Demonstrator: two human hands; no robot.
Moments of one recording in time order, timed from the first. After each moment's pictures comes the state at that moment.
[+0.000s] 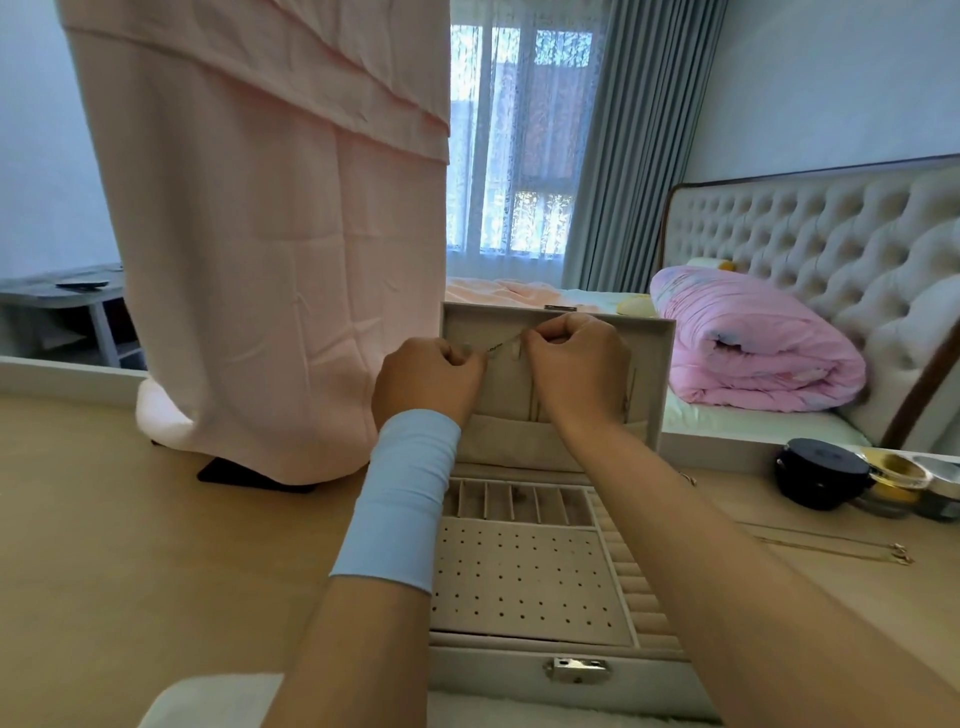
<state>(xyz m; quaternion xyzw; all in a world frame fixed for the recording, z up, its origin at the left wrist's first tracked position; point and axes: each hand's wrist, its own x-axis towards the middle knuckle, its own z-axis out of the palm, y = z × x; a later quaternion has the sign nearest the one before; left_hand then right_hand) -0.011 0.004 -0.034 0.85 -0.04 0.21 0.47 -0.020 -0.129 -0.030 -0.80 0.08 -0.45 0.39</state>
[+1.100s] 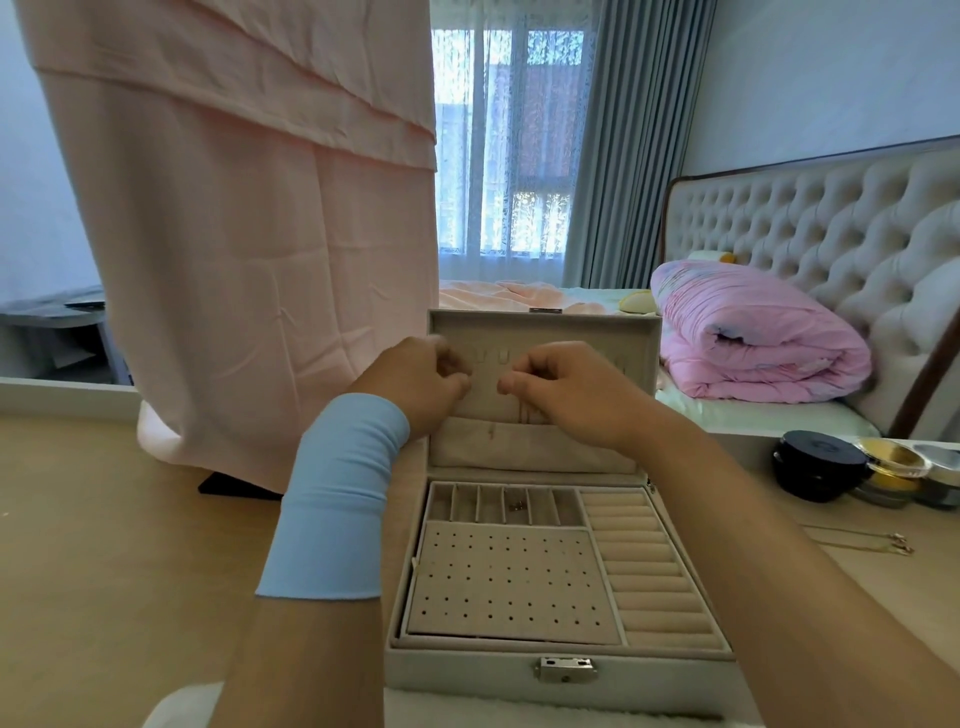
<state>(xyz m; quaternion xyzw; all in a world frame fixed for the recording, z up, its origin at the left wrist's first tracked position) -0.017 0.026 -0.011 0.89 -0.21 0.09 0.38 -0.057 -0.160 -0.016 -0.90 -0.13 -0.13 0.39</state>
